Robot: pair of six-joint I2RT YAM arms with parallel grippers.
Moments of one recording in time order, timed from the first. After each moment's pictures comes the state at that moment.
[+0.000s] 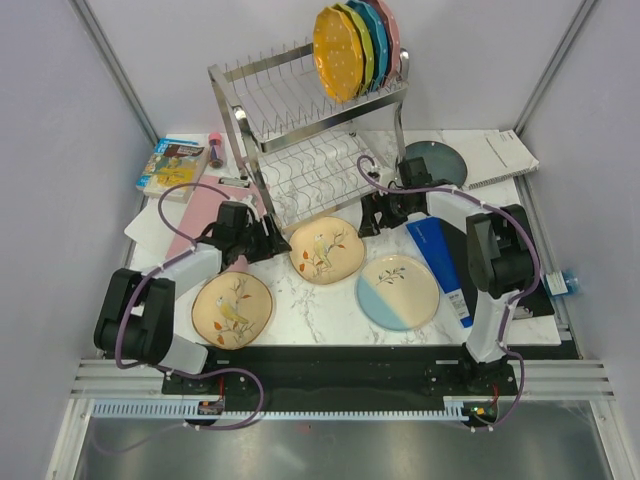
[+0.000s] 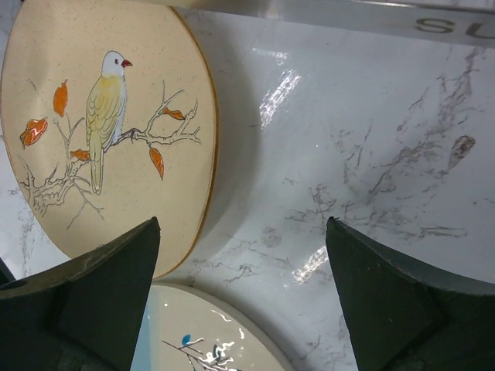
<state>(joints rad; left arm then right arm) -0.26 1.45 0.72 -0.07 0.29 -0.54 0.27 1.94 1.33 -0.40 -0.59 -0.11</state>
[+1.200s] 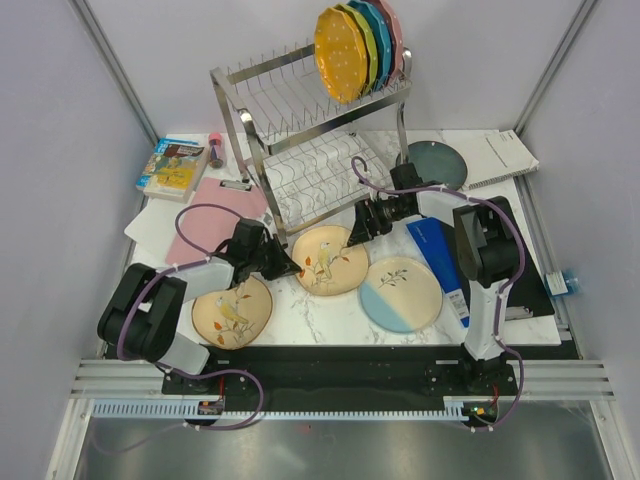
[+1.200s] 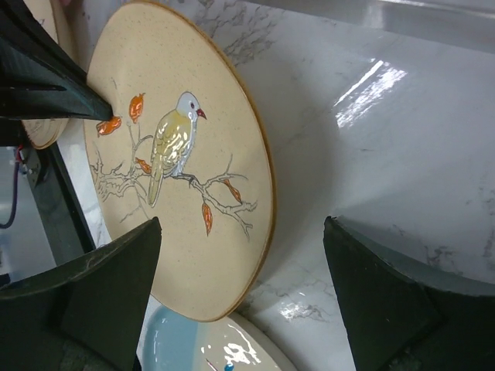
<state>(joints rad) -0.40 1.50 0.59 0.08 0.32 -0.76 0.29 2.07 1.37 -0.43 -0.86 -0.12</state>
